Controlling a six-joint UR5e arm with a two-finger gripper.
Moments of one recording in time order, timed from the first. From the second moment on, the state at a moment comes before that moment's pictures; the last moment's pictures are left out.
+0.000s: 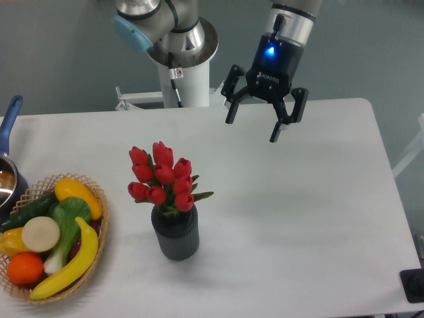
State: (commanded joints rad) arm 2.83 -1.54 -1.88 -0.99 0.77 1.38
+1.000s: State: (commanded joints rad) arm 2.72 -1.72 -2.01 -0.99 0.55 1.70
